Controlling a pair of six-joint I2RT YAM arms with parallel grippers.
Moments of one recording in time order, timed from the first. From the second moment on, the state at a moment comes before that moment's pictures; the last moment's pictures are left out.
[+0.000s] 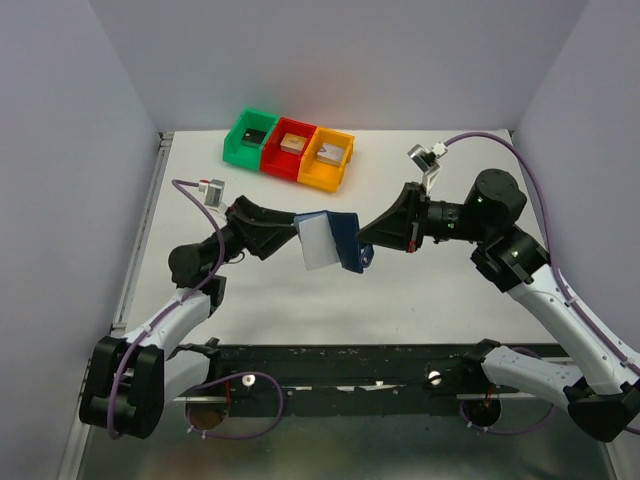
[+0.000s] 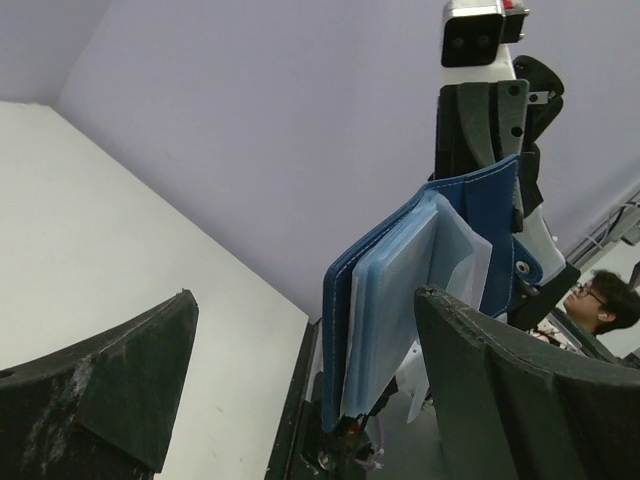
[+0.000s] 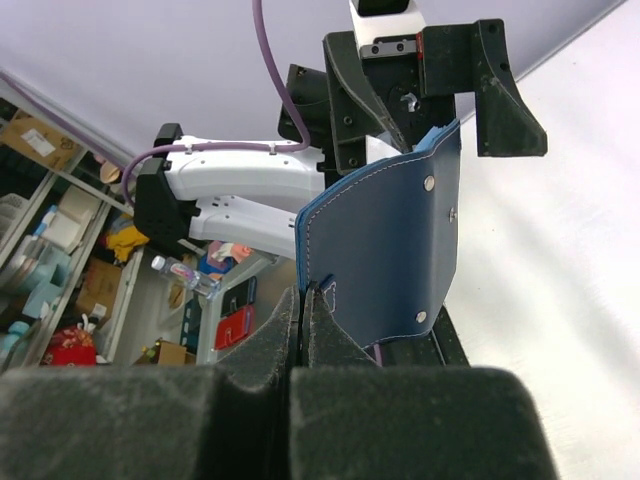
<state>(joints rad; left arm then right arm) -0.23 1.09 0.39 1.29 0.78 -1.21 0.60 1.01 1.14 -0.13 -0.82 0.70</state>
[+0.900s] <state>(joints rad) -0.29 0.96 0.47 1.31 0.84 -1.25 0.58 1.03 1.13 0.04 -0.86 0.80</state>
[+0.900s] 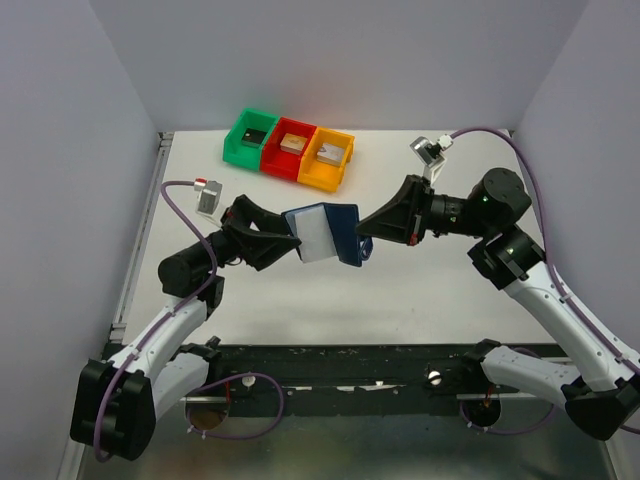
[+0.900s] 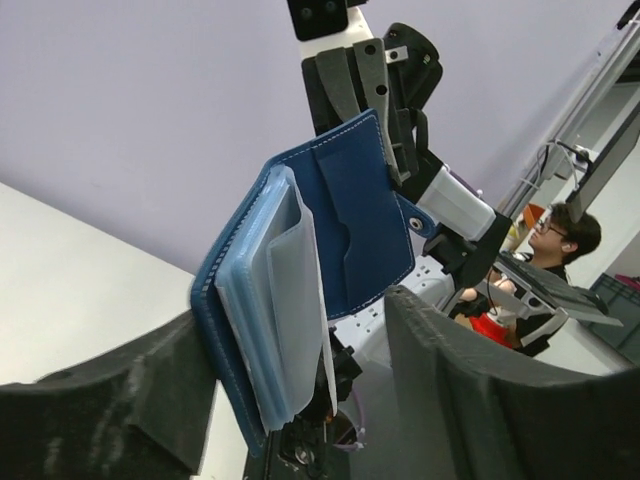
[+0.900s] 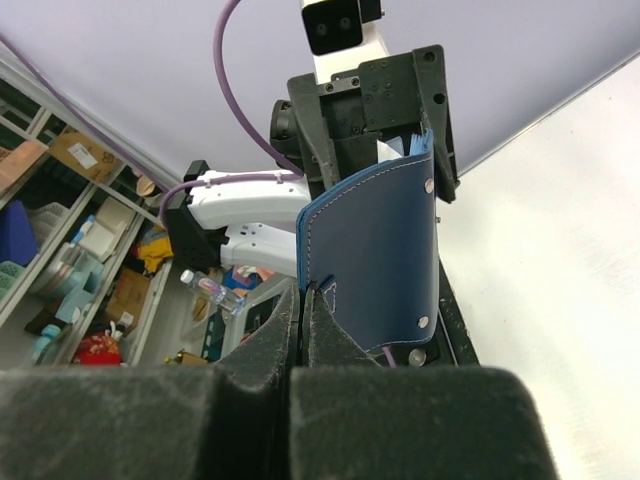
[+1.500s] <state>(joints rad) -0.31 0.91 0.47 1.31 0.85 -1.24 0.58 1.03 1.10 0.07 -0.86 0.82</state>
